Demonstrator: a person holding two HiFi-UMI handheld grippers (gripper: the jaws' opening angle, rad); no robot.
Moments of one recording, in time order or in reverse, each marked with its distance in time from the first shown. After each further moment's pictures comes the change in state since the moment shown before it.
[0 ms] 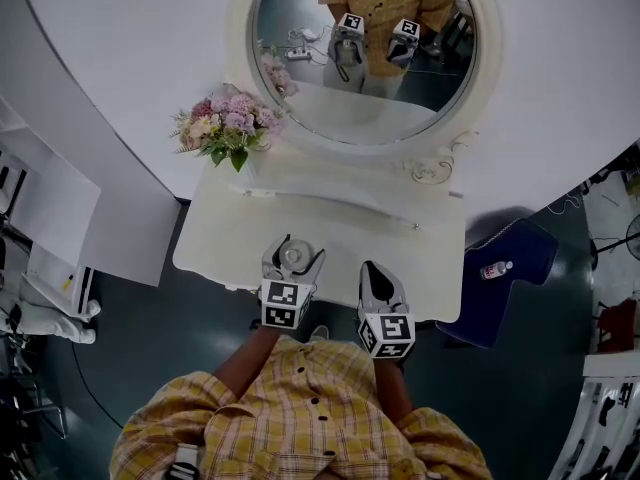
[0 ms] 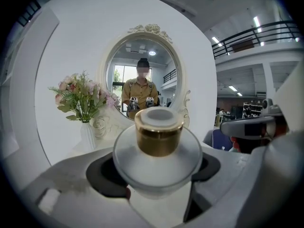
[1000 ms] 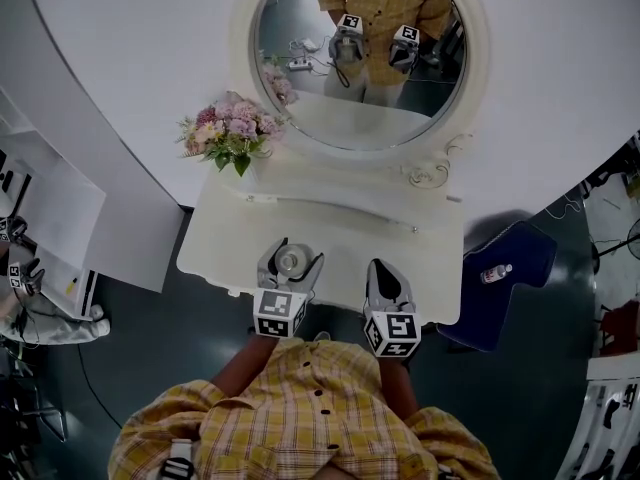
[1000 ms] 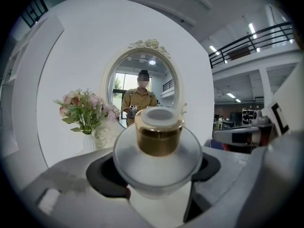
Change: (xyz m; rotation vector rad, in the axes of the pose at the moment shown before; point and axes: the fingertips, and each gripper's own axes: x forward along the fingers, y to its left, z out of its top) left arm -0.033 -0.009 0.036 -0.006 -0.101 -0.014; right arm -0.012 -0.012 0.022 -0.010 -0.046 -0.035
